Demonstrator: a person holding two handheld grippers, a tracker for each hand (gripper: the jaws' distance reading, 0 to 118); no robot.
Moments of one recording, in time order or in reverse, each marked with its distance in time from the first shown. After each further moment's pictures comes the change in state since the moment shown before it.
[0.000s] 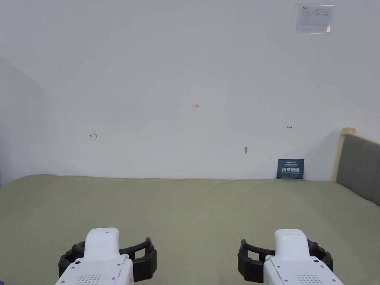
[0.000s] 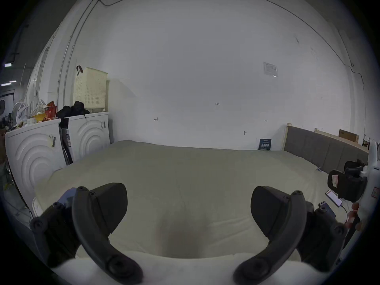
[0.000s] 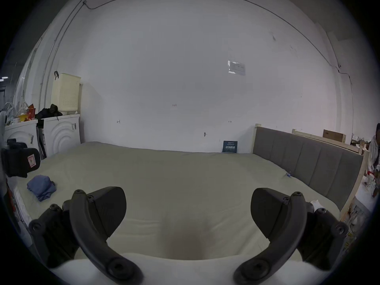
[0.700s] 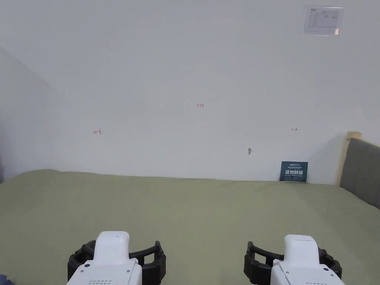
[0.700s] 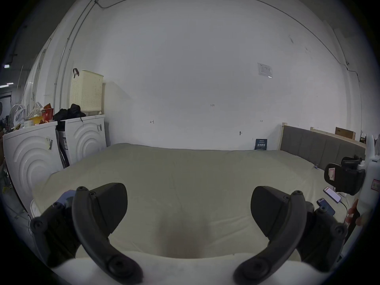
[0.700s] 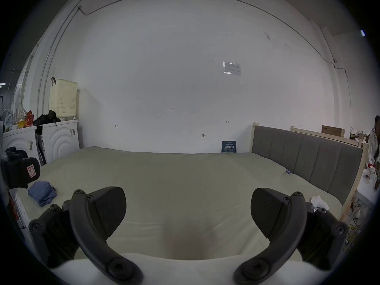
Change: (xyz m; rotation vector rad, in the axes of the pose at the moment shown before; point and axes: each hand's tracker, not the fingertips) left arm 0.005 -0.010 0.008 0.003 -0.031 -0.009; right arm 0.003 -0.006 -0.001 0.005 -0.006 -0.037
